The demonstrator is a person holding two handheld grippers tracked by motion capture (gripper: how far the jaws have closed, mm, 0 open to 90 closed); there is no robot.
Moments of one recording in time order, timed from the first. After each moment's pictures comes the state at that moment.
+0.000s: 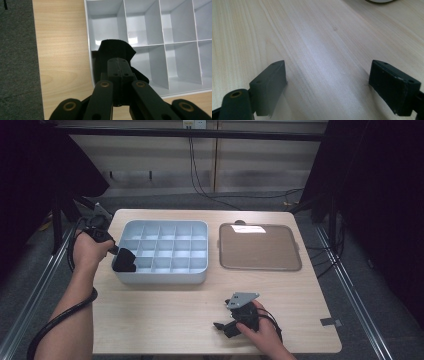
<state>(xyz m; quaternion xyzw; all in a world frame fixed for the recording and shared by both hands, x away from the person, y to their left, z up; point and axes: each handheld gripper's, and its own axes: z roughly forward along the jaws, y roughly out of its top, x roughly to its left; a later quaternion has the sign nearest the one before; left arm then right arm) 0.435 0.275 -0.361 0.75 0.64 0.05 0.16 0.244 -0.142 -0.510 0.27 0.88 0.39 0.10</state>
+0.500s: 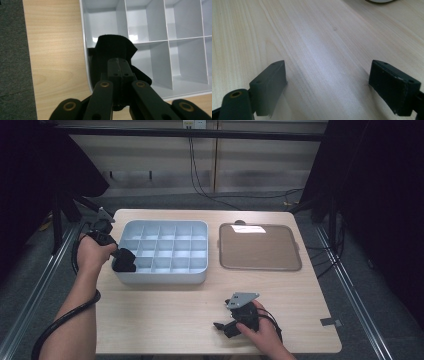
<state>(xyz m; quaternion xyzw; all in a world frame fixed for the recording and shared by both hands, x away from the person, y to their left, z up) 0.436 0.272 -0.375 0.76 0.64 0.04 0.15 0.244 -0.142 -0.510 0.27 0.88 0.39 0.10</state>
